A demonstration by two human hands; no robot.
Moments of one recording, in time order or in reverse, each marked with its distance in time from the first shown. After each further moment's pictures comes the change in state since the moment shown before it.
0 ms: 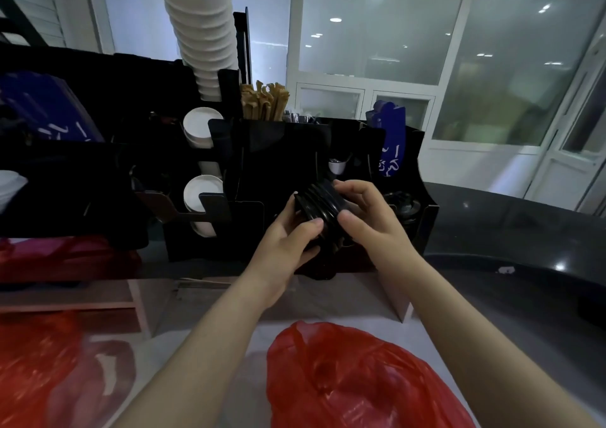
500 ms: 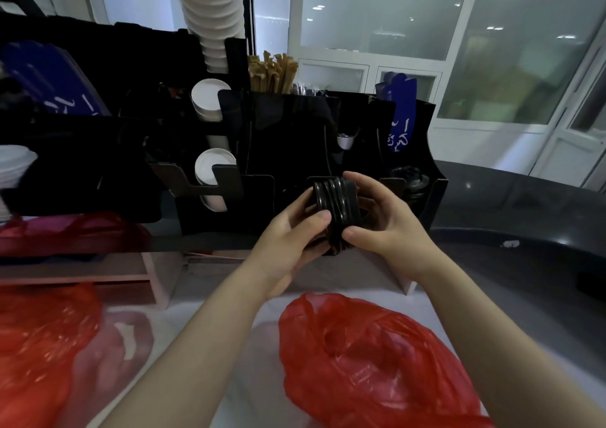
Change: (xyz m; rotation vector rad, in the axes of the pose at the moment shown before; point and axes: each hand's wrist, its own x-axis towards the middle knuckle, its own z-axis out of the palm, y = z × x) left_hand -0.032 -0.004 -0.010 -0.127 -0.126 -0.033; right_hand -0.028 -0.001 0.005 -0.089 -0.042 0.118
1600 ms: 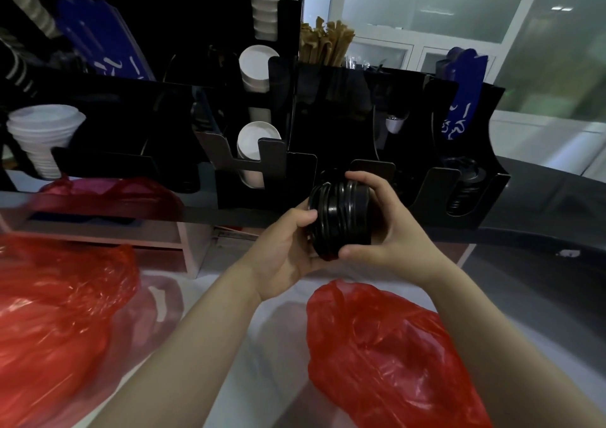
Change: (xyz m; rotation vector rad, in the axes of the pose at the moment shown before) left_hand -0.022 -0.017 -0.054 -0.301 -0.073 -0.136; right_hand 0.013 0.011 0.047 -0.061 -0.153 -0.017
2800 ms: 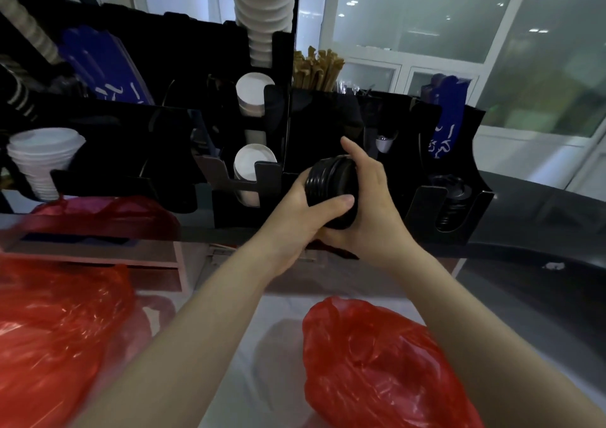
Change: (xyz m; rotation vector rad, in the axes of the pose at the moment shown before) left_hand 0.025 0.043 0.039 0.383 0.193 0.220; right_hand 0.041 -0.012 0.005 -0.393 0.240 -0.248
